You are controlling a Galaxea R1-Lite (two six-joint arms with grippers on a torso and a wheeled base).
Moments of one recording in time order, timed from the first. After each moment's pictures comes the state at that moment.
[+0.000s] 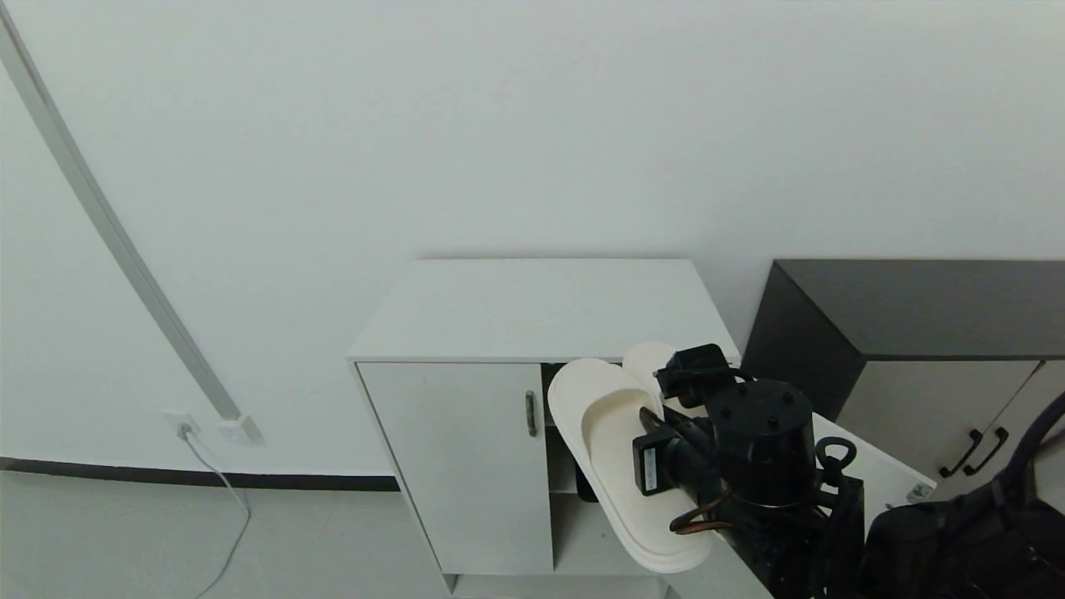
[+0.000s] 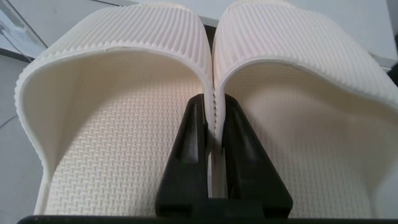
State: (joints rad) left arm 0.00 0.00 0.00 0.00 -0.04 0.02; right arm 0.87 1.91 -0.70 -0.95 -0.55 0.14
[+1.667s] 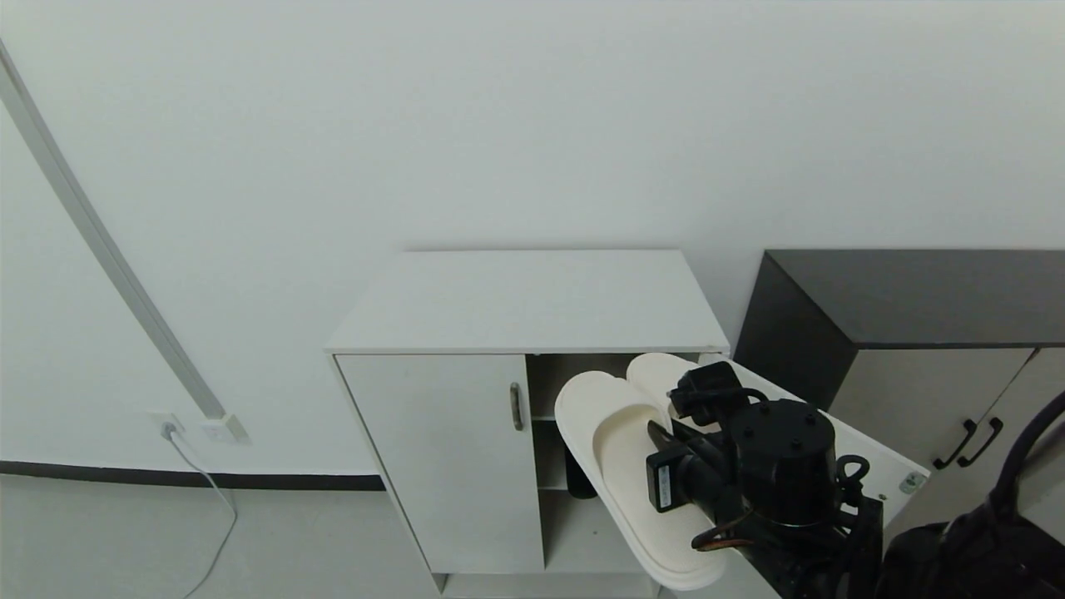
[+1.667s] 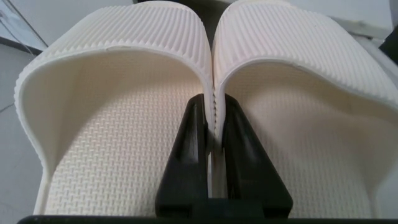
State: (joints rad) left arm 0.00 0.00 0.00 0.00 -0.04 0.02; right arm 0.84 1.92 -0.60 -1.07 -0.49 0.12
